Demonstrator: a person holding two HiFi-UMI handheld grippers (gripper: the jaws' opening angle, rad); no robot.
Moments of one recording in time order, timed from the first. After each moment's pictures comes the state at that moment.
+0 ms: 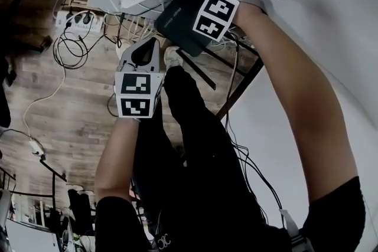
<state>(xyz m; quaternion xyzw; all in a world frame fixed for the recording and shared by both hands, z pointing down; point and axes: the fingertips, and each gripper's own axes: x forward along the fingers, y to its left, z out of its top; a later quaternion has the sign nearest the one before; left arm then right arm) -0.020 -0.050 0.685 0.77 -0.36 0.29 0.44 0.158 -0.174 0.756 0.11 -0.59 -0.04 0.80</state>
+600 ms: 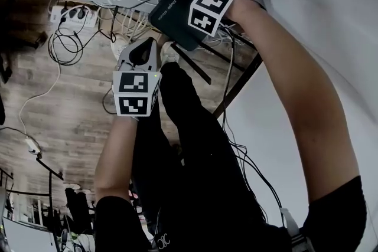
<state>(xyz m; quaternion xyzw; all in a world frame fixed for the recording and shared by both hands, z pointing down) -0.008 -0.025 0.697 0.76 -0.37 0.29 0.45 0.184 -0.153 0.760 0.08 -0.53 -0.03 0.84</state>
